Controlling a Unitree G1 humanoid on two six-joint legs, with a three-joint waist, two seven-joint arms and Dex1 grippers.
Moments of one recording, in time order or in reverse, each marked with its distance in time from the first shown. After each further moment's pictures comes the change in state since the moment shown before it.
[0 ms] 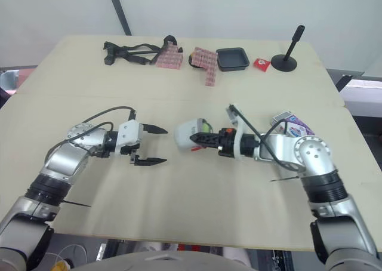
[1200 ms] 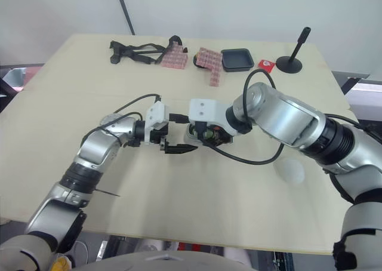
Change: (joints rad) left arm -0.140 -0.259 -0.061 -0.070 -0.082 0.276 0.069; right arm -0.611 -0.201 0.681 -0.325 -1.491 -0.072 1.119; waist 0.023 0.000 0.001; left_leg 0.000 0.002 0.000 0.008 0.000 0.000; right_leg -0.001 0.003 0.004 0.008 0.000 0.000
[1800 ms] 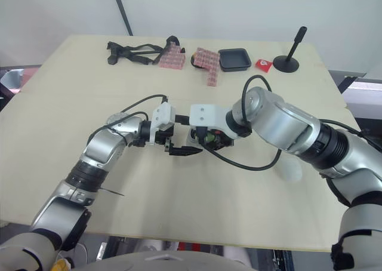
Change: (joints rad) left arm -0.016 -0.007 -0.017 0.005 0.012 0.007 -0.027; right arm 0.043 0.023 0.000 -0.009 -0.105 0.001 0.062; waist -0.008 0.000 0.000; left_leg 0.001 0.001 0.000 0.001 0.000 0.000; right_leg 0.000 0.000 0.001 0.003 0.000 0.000
